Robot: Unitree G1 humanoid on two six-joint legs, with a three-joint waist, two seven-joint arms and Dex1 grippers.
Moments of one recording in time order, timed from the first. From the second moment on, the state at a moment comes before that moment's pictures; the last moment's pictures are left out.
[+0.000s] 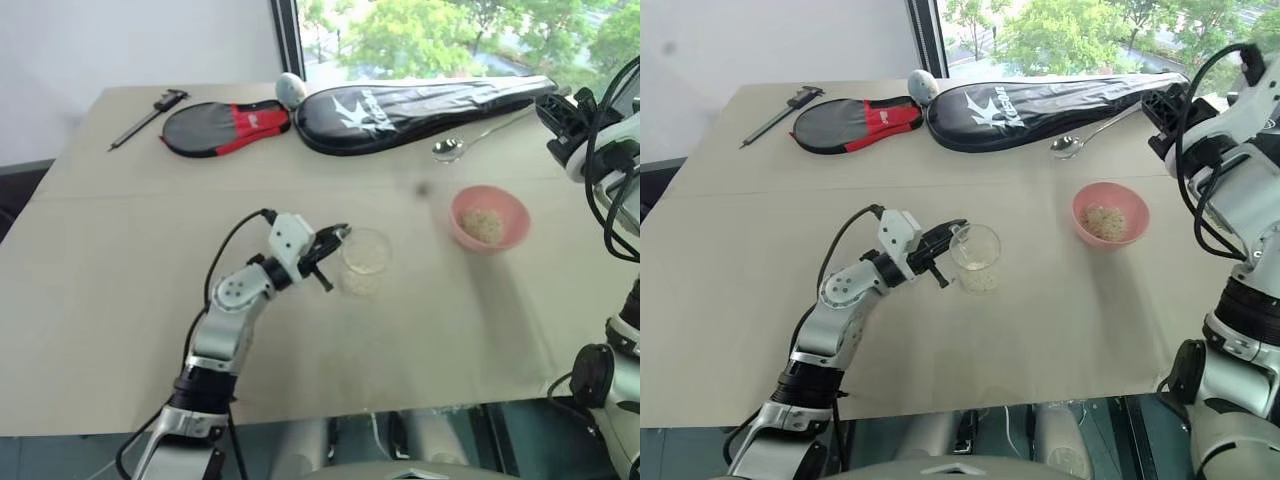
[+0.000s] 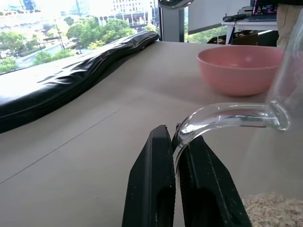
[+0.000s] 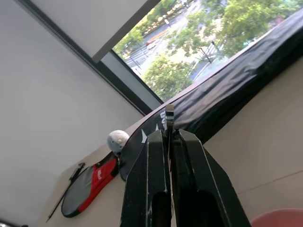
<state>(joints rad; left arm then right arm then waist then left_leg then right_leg) -0.31 0.33 -0.09 0.00 -0.21 0.01 -0.70 -0.72 -0.56 -0.44 -0.19 1.49 0.91 -0.44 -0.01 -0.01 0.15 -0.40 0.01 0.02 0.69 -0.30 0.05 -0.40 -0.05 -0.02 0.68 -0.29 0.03</state>
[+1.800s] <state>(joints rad) -0.64 0.22 -0.12 0.45 -0.09 -0.21 -0.65 -0.63 -0.63 -0.25 -0.24 1.75 1.03 -0.44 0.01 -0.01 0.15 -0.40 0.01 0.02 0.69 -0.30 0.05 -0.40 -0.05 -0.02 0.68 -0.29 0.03</state>
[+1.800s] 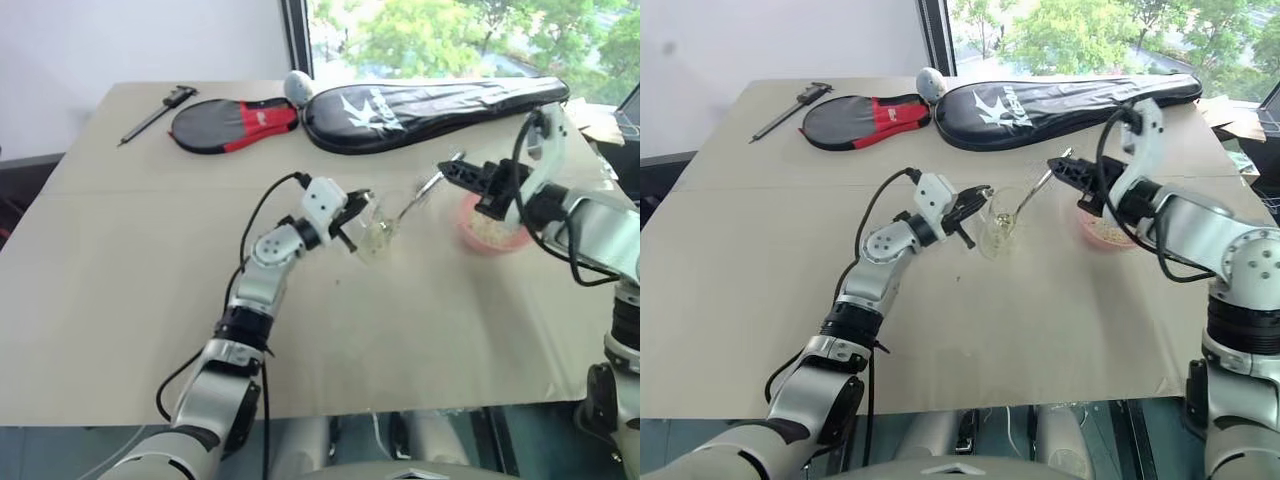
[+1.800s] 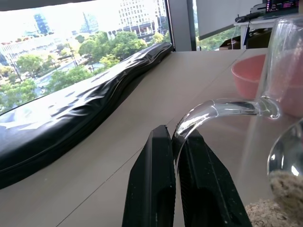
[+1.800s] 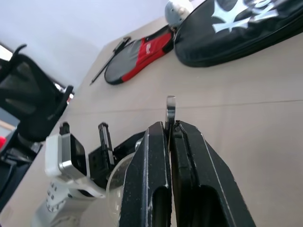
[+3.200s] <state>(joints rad) -0.88 0.03 -0.09 0.81 -0.04 -0.34 -0.50 -0.45 -0.64 -0.41 -0.27 1.87 0.65 -0.54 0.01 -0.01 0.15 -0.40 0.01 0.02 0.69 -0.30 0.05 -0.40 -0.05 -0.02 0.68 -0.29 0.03</state>
